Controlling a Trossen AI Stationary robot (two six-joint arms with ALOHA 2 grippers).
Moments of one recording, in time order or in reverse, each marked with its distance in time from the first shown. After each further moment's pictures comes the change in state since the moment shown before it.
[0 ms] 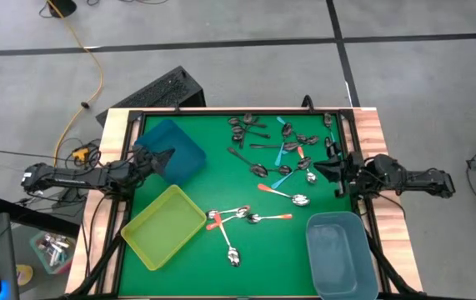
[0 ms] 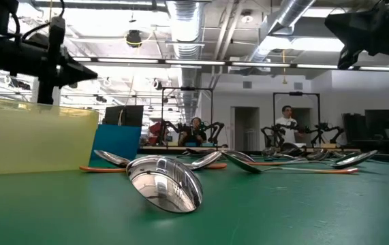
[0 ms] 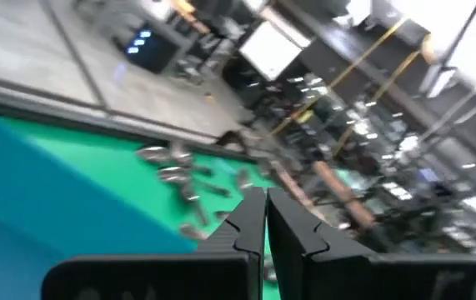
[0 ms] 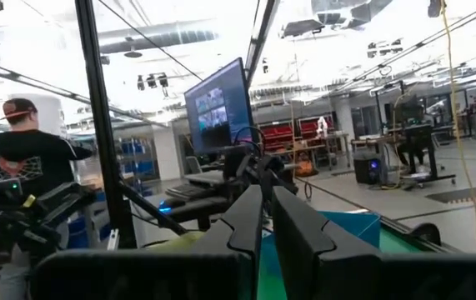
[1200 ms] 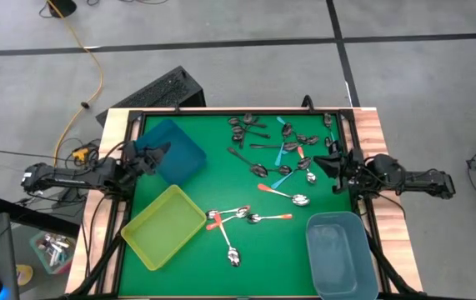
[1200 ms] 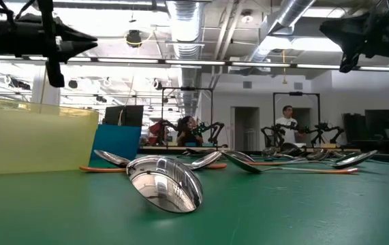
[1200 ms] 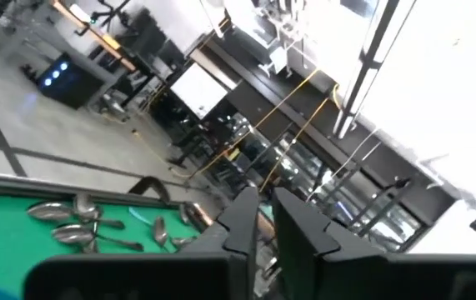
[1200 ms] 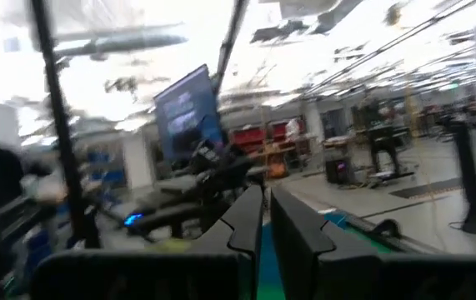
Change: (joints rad) left arm 0.000 0.000 0.004 0.306 0.089 0.119; right arm -0.013 0.000 0.000 0.016 0.115 0.009
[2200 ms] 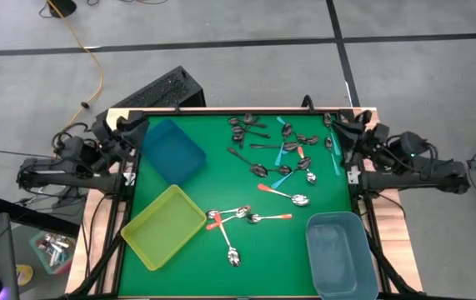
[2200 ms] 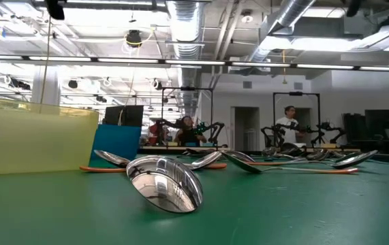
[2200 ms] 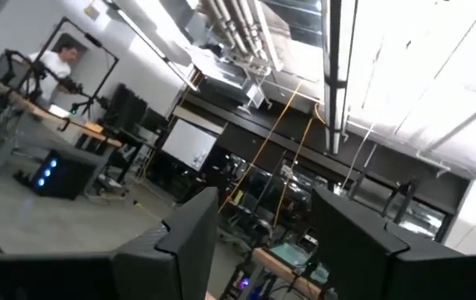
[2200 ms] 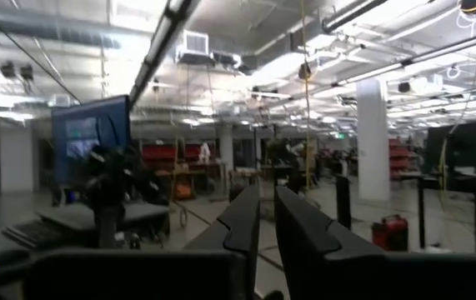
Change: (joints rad) left arm 0.001 0.149 0.492 -0.171 0.016 0.364; right arm -0.029 0.323 0.511 -0.160 0.204 -0.288
